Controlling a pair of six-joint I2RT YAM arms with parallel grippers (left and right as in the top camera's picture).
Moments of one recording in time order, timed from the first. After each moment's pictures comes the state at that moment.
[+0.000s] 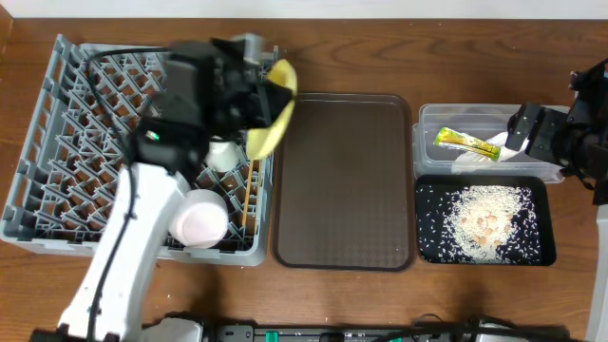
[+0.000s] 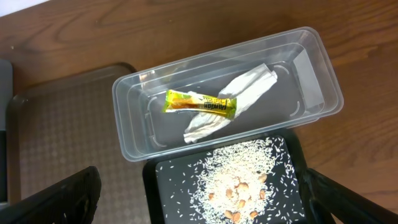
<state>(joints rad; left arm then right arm) -0.17 1.42 1.34 -0.56 0.66 -0.47 -0.22 1.30 1.53 -1.16 -0.09 0.13</state>
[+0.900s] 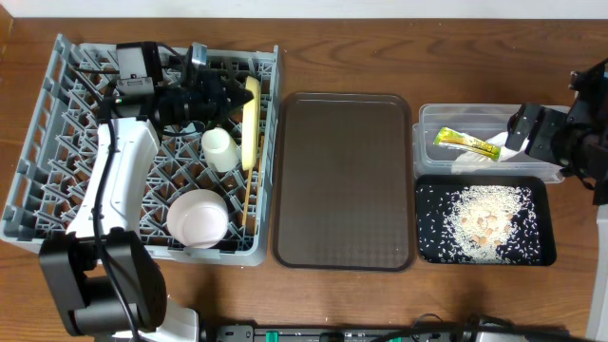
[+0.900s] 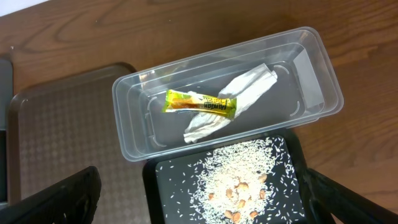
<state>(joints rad) 0.10 1.69 1.34 -0.57 0.95 -0.56 -0.22 1.30 1.53 -1.16 -0.09 0.13</state>
